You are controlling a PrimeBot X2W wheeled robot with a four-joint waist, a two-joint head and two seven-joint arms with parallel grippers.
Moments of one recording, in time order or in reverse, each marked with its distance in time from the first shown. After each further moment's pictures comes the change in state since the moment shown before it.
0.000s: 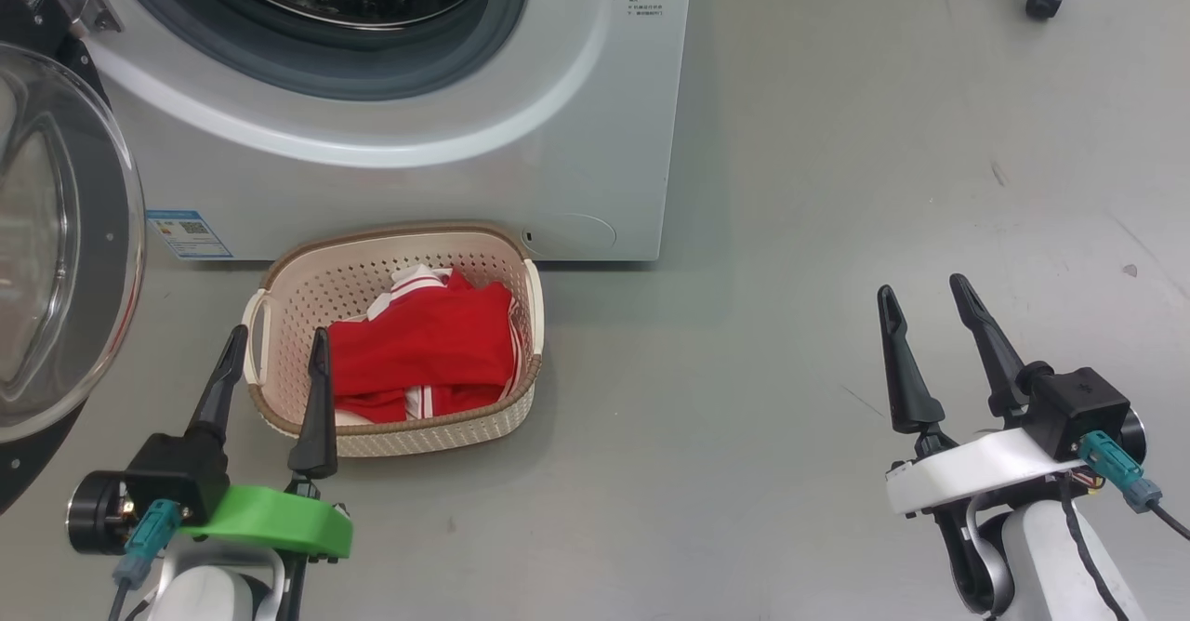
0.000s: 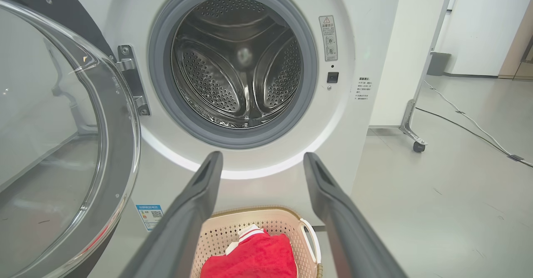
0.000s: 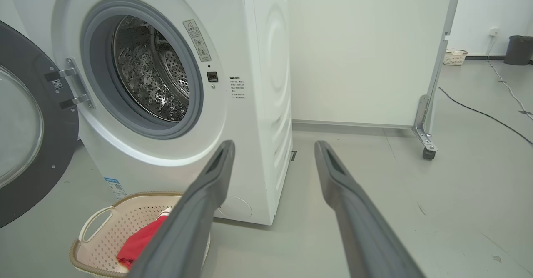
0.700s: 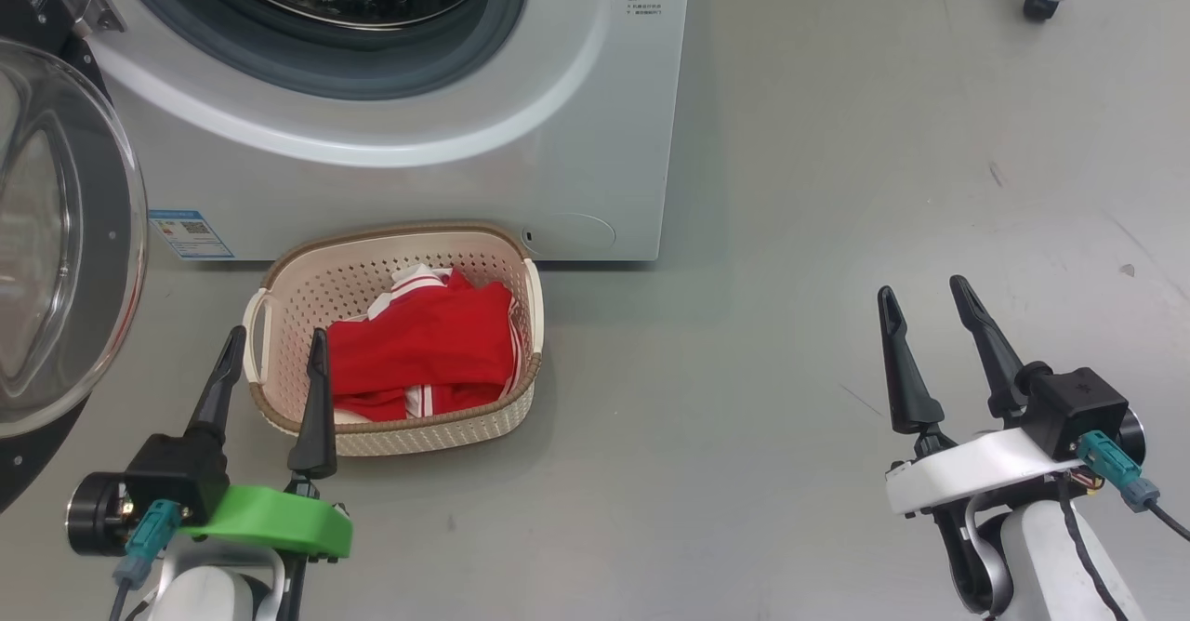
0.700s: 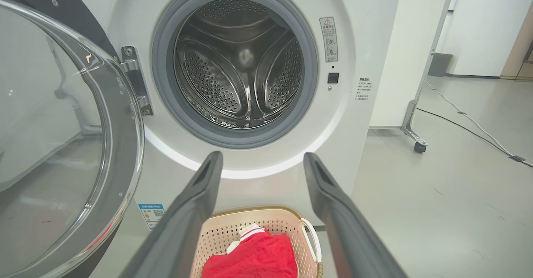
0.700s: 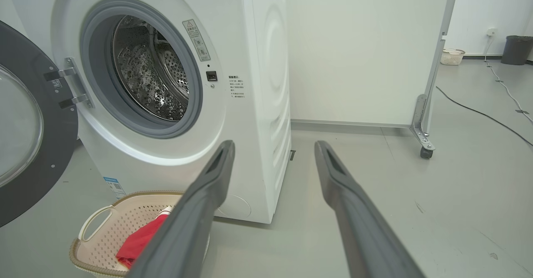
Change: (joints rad) left arm 0.000 0.000 0.000 0.002 0.000 0.006 0.000; right arm -0.002 0.000 0.001 0.007 0.000 -0.007 0.000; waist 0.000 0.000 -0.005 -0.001
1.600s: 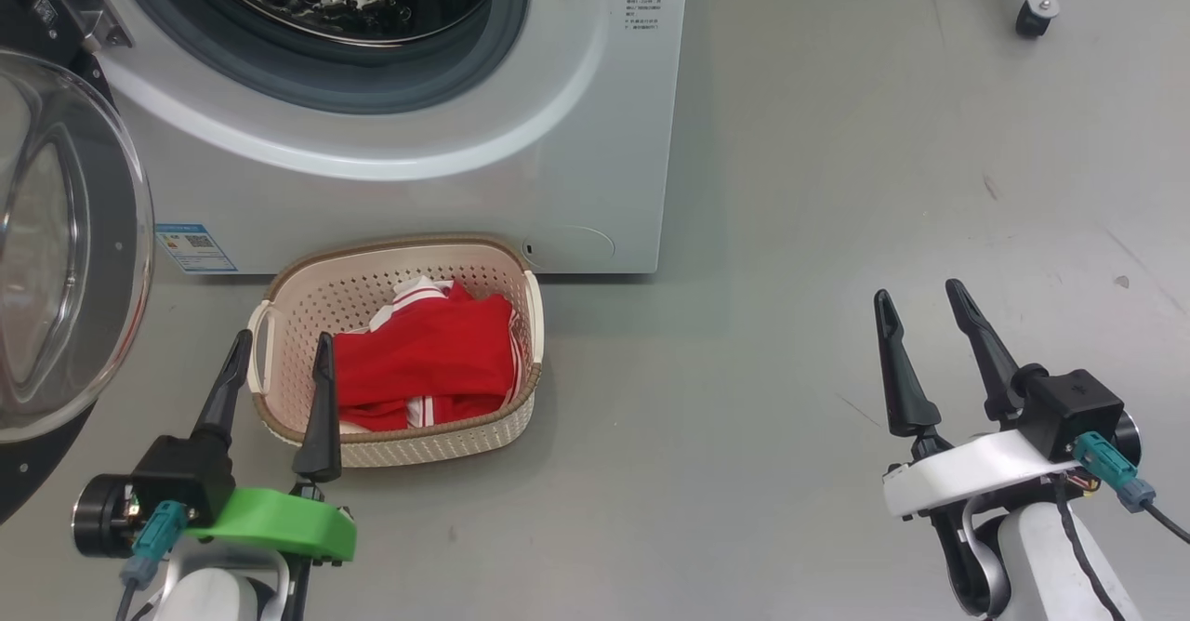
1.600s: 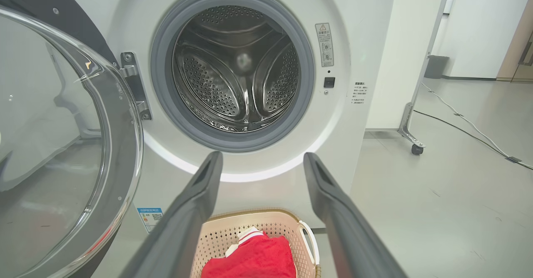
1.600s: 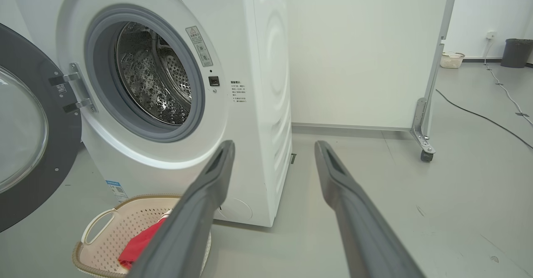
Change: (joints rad) left arm 0.000 0.000 -0.006 0.008 0.000 0.000 0.000; right arm 0.000 0.000 0.005 0.008 0.006 0.000 0.000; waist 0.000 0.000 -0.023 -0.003
